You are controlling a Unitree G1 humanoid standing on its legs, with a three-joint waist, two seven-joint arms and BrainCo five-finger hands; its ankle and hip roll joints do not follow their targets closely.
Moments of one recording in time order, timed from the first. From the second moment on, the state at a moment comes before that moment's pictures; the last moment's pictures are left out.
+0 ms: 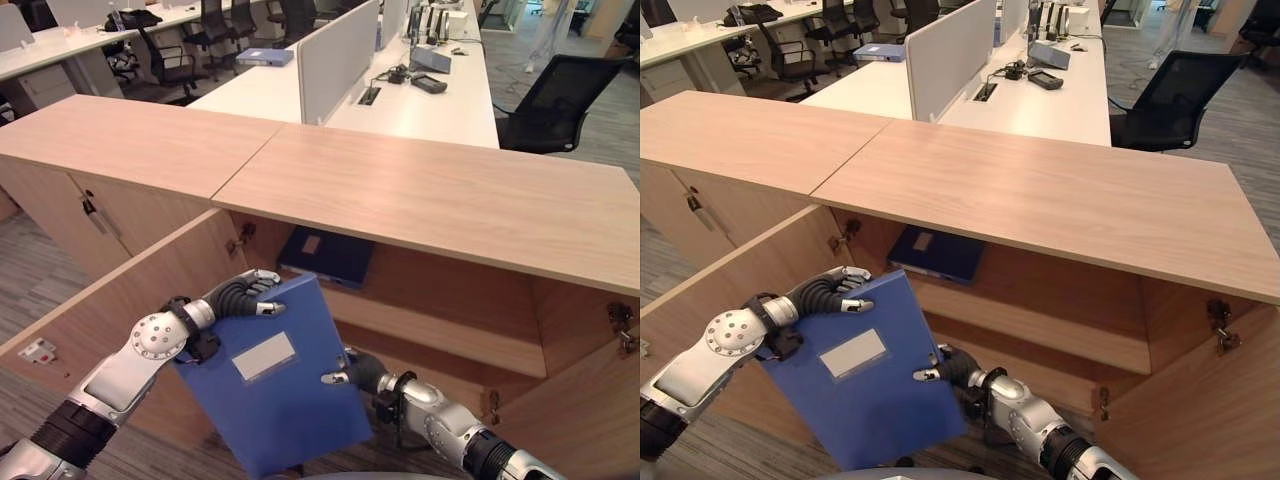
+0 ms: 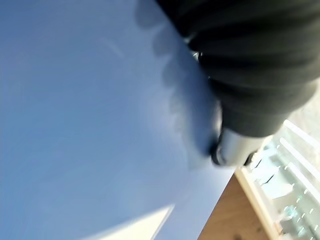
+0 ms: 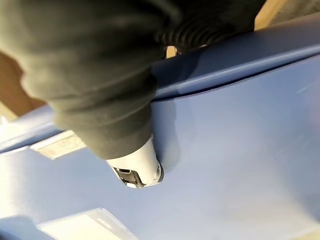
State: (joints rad) left arm -0.12 0.80 -0.31 -0.08 -0.39 0.00 -0.25; right arm -0.13 -0.29 0.71 0.53 0.81 0.00 0.26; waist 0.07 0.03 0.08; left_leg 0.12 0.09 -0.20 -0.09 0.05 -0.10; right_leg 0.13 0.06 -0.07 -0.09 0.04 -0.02
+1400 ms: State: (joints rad) left arm 0.13 0.28 -0.08 0.82 -0.56 0.05 -0.08; right arm -0.02 -0.26 0.04 0.56 1.20 -0.02 0.06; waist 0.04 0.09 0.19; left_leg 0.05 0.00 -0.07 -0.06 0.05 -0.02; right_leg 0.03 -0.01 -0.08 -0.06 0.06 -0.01
